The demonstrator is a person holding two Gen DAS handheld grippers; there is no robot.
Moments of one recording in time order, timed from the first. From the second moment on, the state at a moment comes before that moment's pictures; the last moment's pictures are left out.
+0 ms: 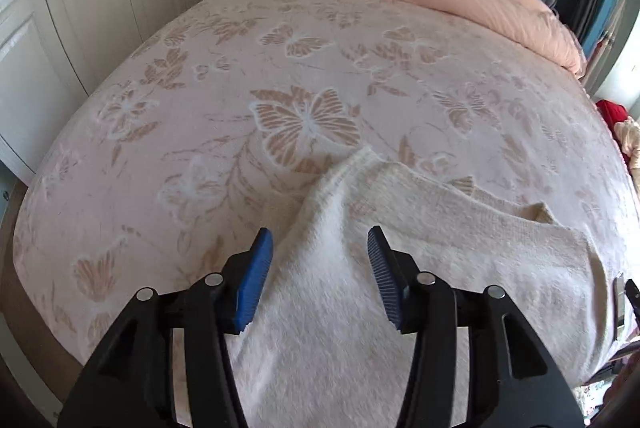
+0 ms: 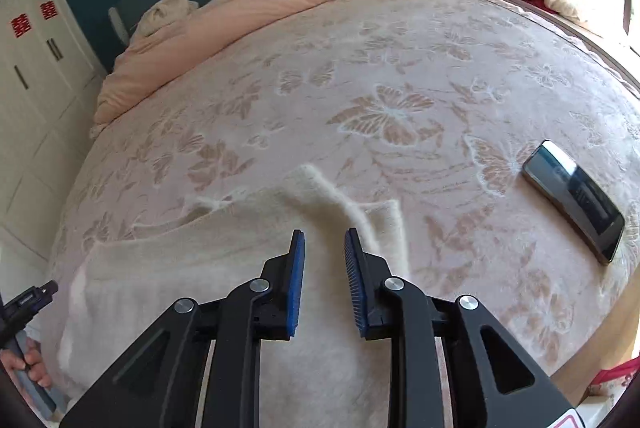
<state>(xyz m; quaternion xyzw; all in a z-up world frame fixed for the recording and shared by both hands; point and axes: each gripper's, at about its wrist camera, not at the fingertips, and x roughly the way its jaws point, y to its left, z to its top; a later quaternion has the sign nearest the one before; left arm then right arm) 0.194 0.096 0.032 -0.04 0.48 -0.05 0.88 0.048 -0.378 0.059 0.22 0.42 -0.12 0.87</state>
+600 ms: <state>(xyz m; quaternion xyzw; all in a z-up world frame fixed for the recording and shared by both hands) 0.090 0.073 -0.038 0.00 0.54 -0.09 0.83 -0.052 -0.348 -0.001 0.27 0.49 -0.11 0.82</state>
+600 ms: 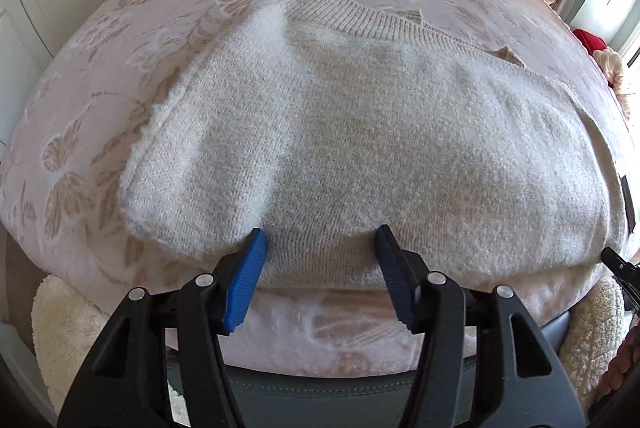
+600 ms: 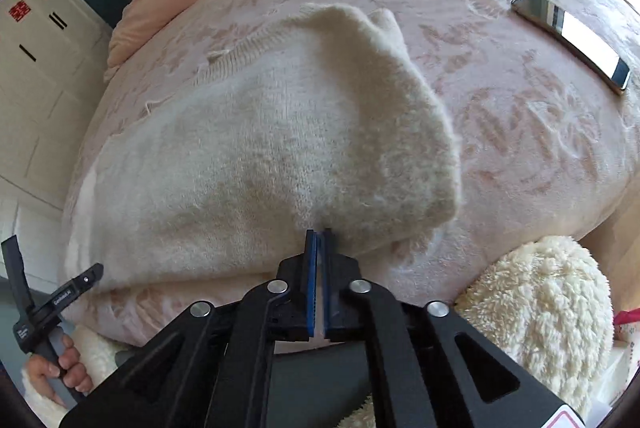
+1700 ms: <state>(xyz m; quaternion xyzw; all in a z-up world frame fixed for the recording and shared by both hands) 0.077 0.209 -0.046 -0.27 0.58 0.00 0.77 -0.055 -0.361 -0.041 0.40 0.51 -0.07 0.76</state>
